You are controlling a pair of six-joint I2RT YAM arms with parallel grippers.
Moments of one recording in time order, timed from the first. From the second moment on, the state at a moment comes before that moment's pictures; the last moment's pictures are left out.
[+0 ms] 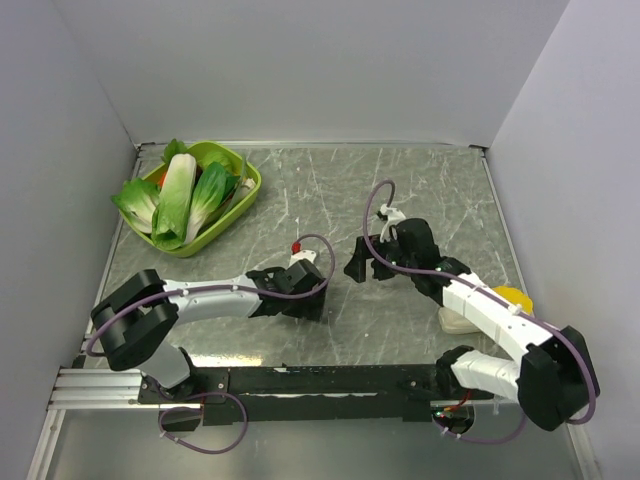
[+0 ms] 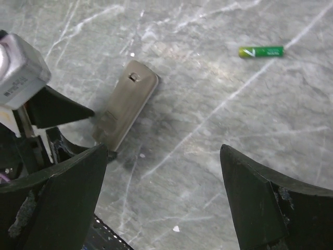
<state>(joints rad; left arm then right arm) -1.00 1.53 0.80 -0.30 -0.21 -0.70 0.48 1.10 0.65 -0.19 -0.26 0.37</state>
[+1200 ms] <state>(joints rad) -1.01 1.38 0.67 -0.14 -0.16 -0.71 0.41 1.17 0.76 -0.30 -0.24 0.45</state>
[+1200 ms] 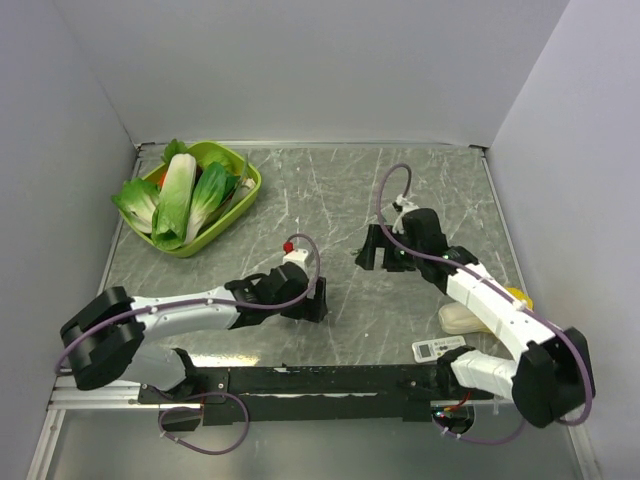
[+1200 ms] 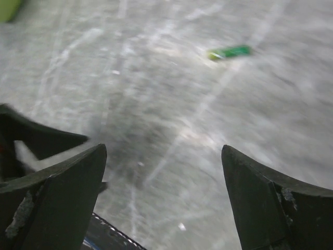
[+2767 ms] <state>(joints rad) -0.70 0.72 0.69 -0.38 -0.18 -0.59 0.38 1.24 0.61 -1.23 0.08 1.61</state>
